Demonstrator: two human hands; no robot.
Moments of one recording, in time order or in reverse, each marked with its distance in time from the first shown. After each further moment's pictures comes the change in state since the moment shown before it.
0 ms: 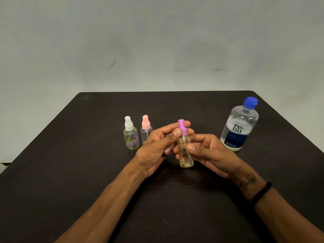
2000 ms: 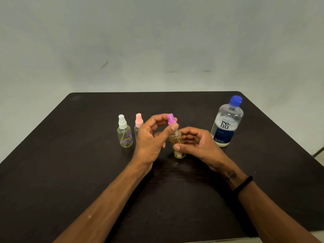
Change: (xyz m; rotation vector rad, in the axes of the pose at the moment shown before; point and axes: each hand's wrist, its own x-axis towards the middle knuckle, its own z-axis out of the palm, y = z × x) left_hand -0.001 -0.003 0.017 0.221 0.358 0.242; right_hand -0.003 0.000 0.004 -0.380 0.283 -0.103
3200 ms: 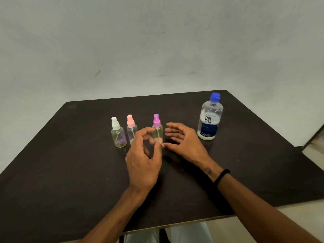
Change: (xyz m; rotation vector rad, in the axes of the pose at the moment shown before) left_hand -0.063 -0.009 0.002 0.667 0.260 0.423; right_hand -0.002 0.011 0.019 -0.197 0.186 -0.050
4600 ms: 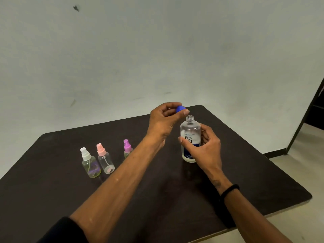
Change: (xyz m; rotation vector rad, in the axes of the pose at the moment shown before) left_hand 0.120 0.104 0.138 -0.661 -0.459 -0.400; right_hand -0.025 0.004 -0.111 0.015 0.656 -0.132
